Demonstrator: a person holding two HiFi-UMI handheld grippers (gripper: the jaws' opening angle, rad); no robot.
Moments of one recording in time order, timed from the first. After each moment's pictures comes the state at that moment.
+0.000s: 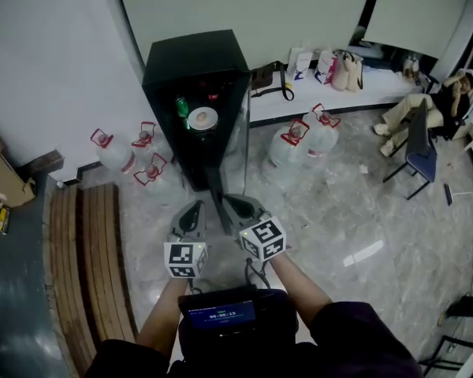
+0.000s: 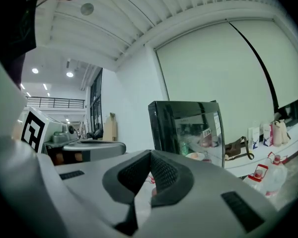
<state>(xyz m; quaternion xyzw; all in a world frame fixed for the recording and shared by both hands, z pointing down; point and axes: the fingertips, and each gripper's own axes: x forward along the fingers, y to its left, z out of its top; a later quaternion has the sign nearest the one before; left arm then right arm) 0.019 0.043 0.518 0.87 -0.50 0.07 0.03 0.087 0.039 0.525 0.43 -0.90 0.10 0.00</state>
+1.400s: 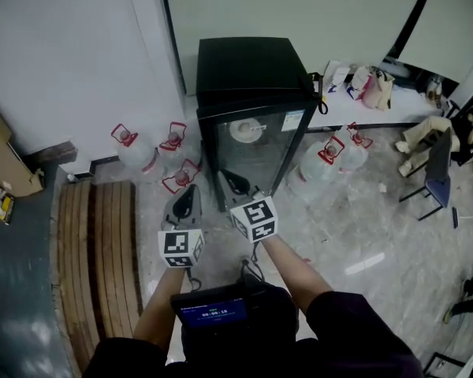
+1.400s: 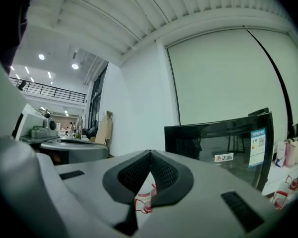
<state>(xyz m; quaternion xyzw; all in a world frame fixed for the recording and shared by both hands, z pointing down) -0.166 -0.109 0.481 0.83 -0.55 0.04 0.01 -0.092 -0.146 0.482 0.44 -0.90 0.04 0.01</state>
